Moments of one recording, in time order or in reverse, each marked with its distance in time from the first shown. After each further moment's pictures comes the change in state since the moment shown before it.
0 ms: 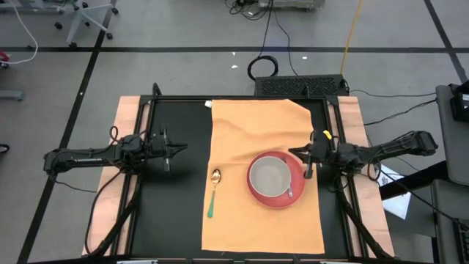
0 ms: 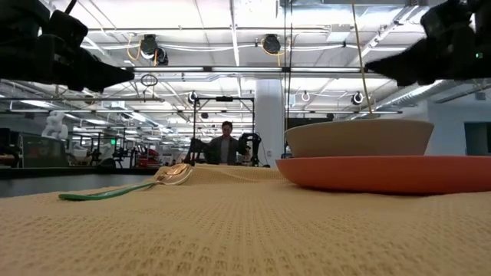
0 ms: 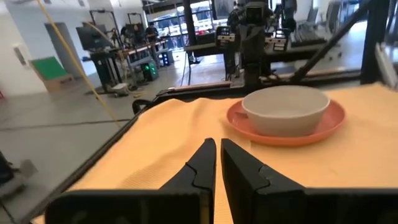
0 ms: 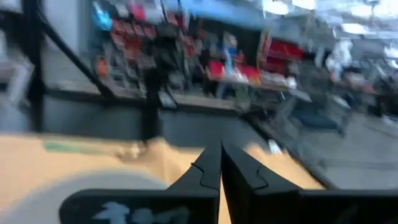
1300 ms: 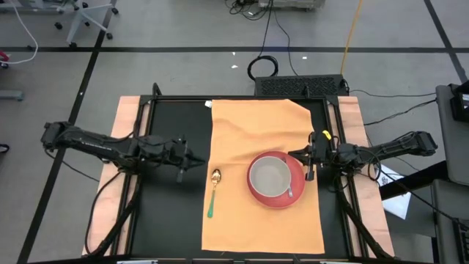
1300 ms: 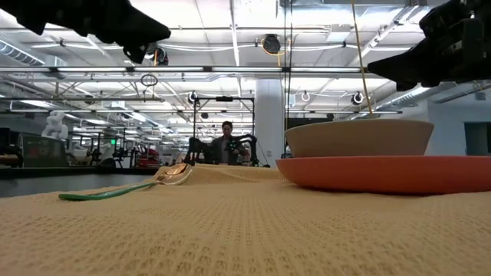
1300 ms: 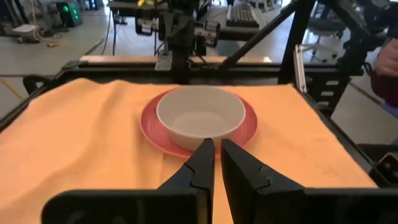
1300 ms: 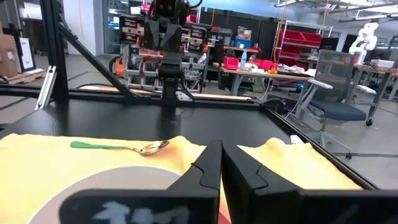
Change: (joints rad) left arm -0.243 0.657 0.445 0.004 0.019 -0.212; right arm 0.002 -0.007 -0.003 -0.047 -0.059 0.084
